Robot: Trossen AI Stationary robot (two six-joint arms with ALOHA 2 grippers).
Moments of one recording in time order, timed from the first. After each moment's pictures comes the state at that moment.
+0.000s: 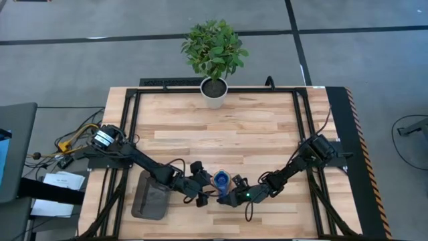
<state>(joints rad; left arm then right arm) -0.46 1.87 0.93 0.30 -0.48 -0.44 0.57 2.05 0.78 0.94 0.39 1.49</state>
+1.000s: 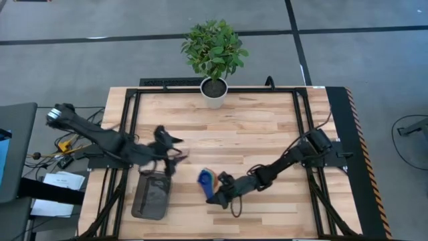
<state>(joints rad) -0.45 1.10 0.93 -0.33 -0.69 -0.40 0.45 2.01 0.95 0.82 0.14 1.24</state>
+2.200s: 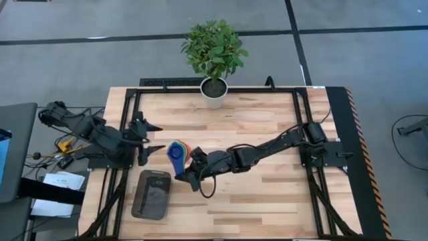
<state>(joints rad) -0.45 0.77 0.98 -0.68 -0.65 -0.25 0.26 2.02 1.52 0.35 0.08 0.94</state>
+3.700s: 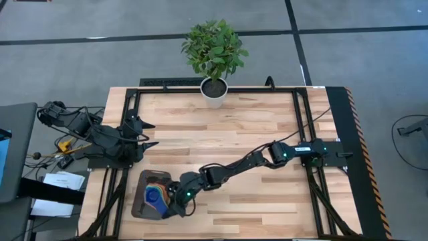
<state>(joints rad) -0.45 0.71 1.00 -0.88 -0.67 -0.34 0.28 2.57 2.09 0.37 -0.46 1.03</state>
